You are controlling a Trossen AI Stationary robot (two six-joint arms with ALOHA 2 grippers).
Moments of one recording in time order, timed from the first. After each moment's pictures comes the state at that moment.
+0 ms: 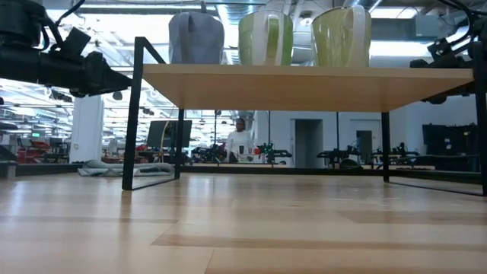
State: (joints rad) left arm 0.56 0.00 0.01 0.06 -0.19 0.07; right arm -1.18 0.00 0.01 0.09 -0.39 -0.05
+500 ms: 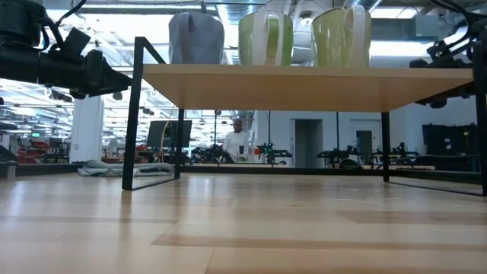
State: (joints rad) left arm 0.56 0.00 0.01 0.06 -0.19 0.03; right arm -1.18 0.01 0.01 0.07 -0.39 0.00
